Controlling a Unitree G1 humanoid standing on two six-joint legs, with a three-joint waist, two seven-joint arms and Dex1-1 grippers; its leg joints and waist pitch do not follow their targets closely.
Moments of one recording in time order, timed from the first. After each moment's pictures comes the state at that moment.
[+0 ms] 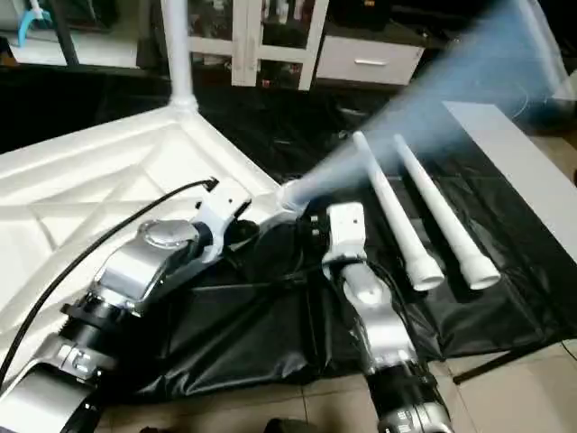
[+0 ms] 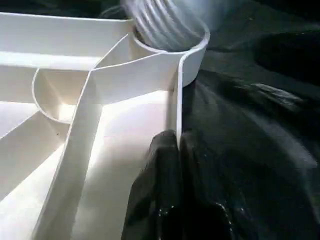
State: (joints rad) left arm -0.64 0.18 -0.25 0.34 0.04 0.63 -0.54; right arm -0.32 -0.11 0.10 0.35 0.15 0.10 0.13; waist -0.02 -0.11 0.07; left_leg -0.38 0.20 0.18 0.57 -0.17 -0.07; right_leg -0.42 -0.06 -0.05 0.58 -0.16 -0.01
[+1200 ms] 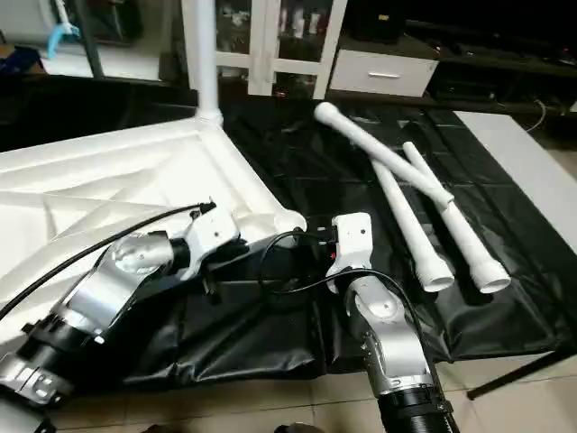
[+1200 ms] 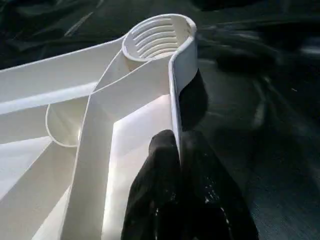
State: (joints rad) left arm -0.52 0.38 -0.39 0.30 0.10 0.21 -0.76; right arm -0.23 -0.11 0.07 0.20 0.20 0.21 0.19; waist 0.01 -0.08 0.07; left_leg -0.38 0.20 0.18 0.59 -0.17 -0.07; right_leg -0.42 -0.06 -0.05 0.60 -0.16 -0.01
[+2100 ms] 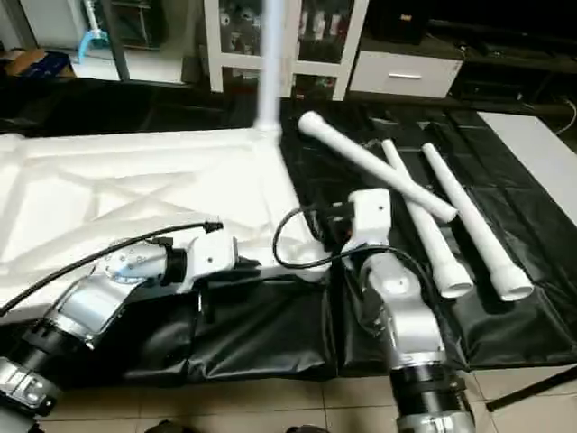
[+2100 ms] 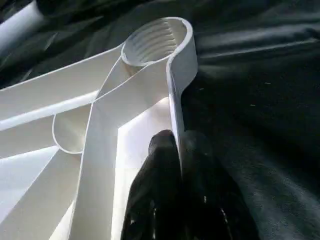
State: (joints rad) left arm -0.51 0.41 -0.41 0.36 0.07 -0.12 -1.00; right arm -0.35 -0.17 0.00 0.20 0.19 0.26 0.19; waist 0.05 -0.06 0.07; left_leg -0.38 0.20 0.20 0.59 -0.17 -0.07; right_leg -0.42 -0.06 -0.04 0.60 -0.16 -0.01
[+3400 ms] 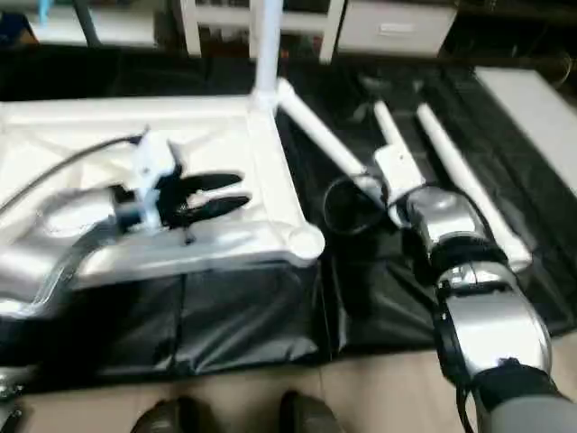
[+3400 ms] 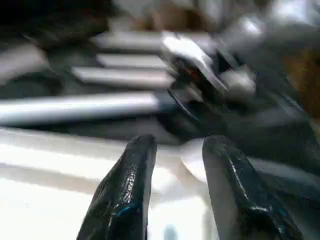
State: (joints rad) left arm -0.49 0.55 -0.14 -0.11 -0.35 0.42 -0.99; right arm -0.99 -0.45 0.08 1.19 -0.01 0.26 0.50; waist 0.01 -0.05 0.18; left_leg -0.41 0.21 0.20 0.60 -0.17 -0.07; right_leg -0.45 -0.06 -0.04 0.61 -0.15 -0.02
